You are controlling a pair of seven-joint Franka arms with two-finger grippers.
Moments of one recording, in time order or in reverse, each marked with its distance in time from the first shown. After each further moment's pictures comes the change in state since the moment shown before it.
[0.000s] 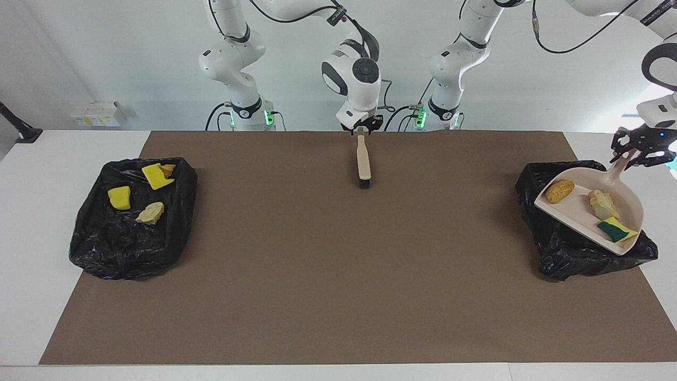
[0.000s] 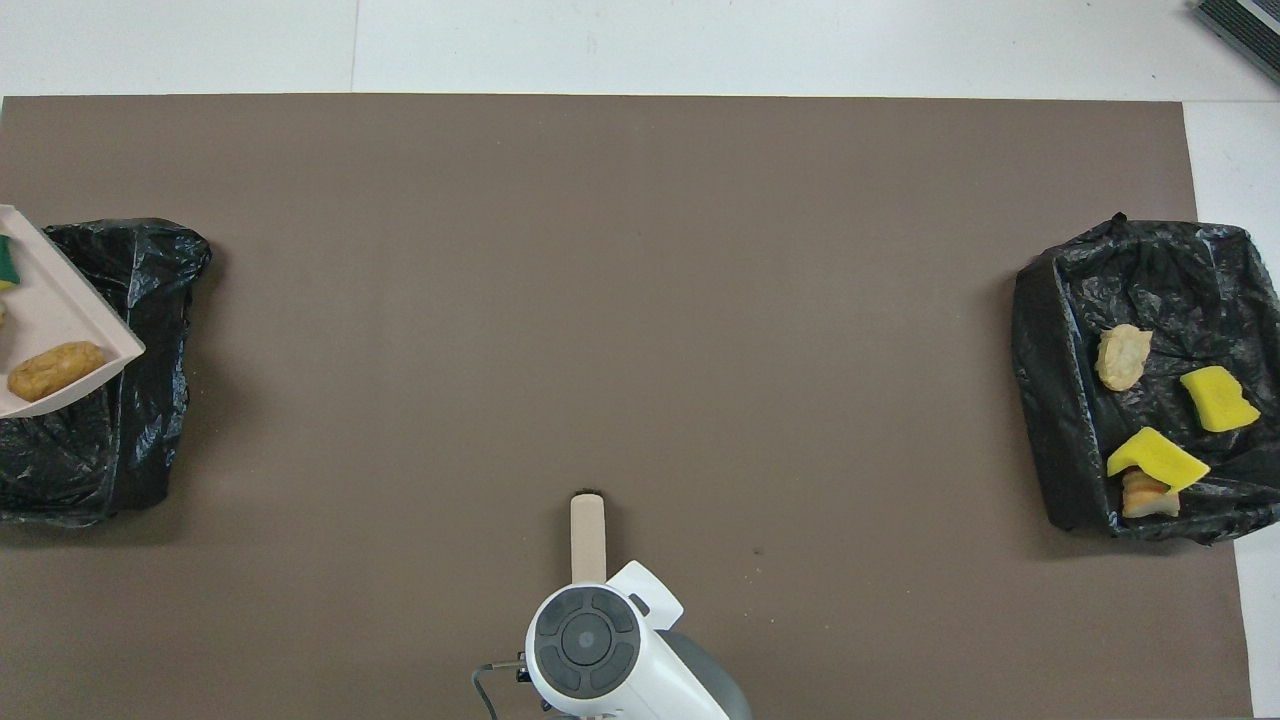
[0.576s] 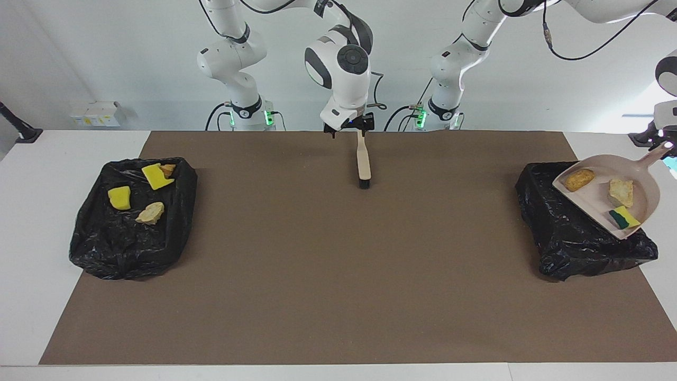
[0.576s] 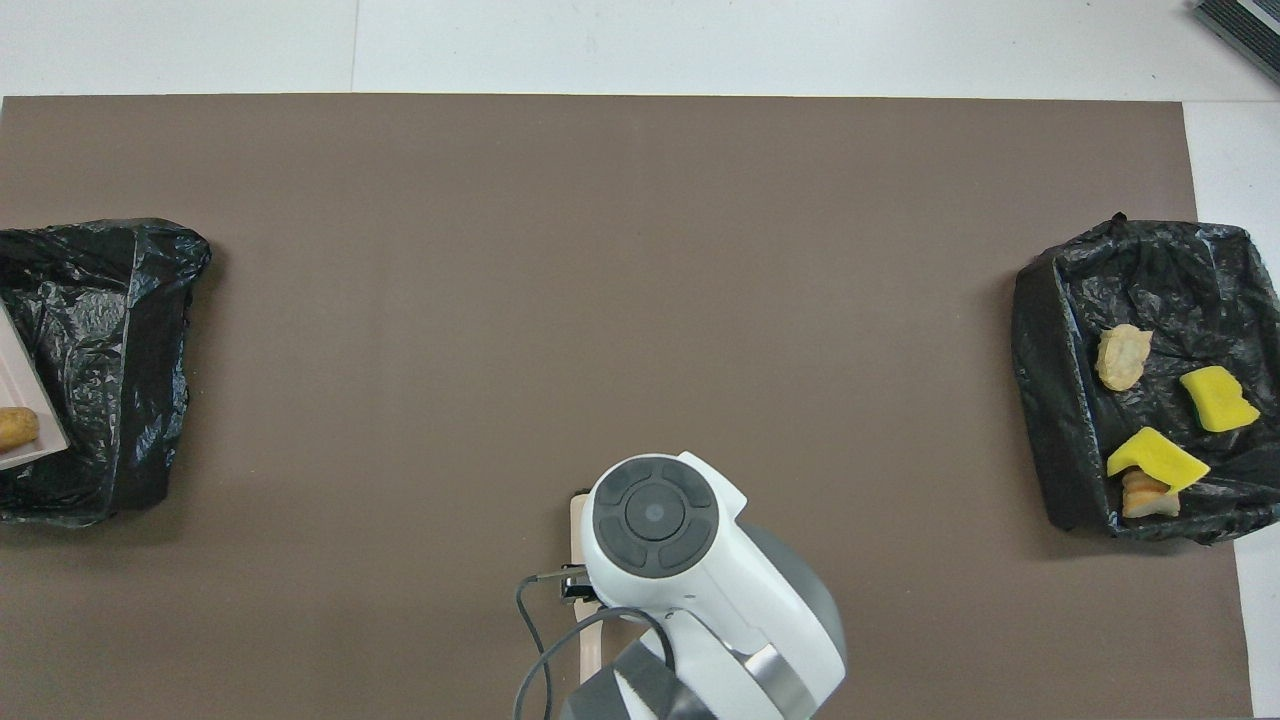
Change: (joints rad) left arm -0.038 0.067 -0.028 0.098 0.393 -0.036 0.108; right arm -0.201 -0.021 -0.007 0.220 -0.140 -0.267 -0.189
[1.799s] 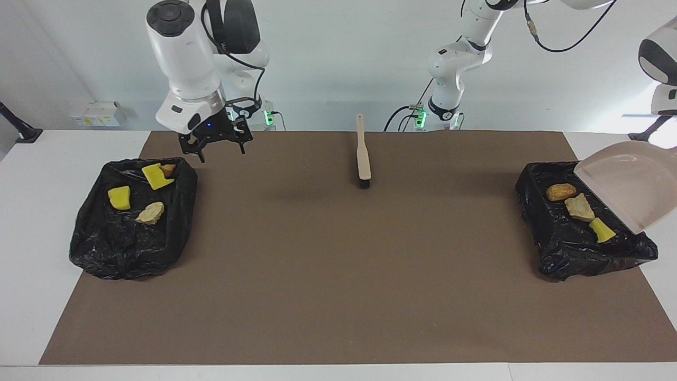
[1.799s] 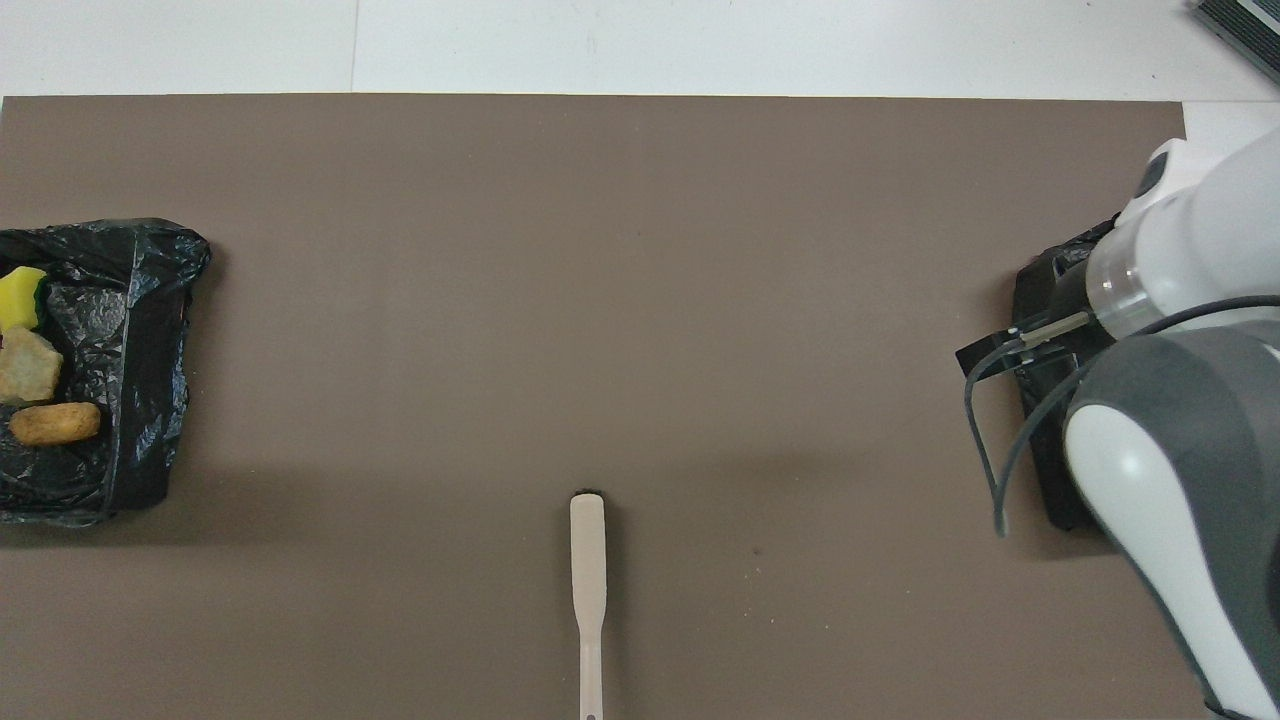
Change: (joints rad) left arm -0.147 -0.094 -0.024 0.066 0.190 -0.006 0.048; right arm -0.576 -0.034 -0.019 0.303 -0.238 -0.191 -0.742
